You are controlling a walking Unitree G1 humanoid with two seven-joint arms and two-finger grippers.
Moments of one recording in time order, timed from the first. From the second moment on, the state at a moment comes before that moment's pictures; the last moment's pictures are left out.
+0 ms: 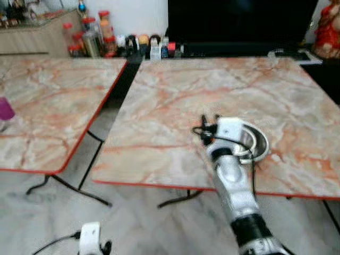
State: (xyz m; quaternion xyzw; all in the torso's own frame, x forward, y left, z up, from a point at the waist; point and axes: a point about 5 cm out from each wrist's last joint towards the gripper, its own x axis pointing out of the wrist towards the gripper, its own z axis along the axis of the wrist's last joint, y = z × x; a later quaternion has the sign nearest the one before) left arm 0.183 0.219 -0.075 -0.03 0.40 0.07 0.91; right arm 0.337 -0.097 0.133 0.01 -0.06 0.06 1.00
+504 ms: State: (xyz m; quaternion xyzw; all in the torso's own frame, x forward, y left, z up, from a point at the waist) left arm 0.187 0.212 -0.075 -0.04 0.40 0.07 0.91; right arm 0.341 -0.104 0.140 0.01 -0.08 0.04 1.00
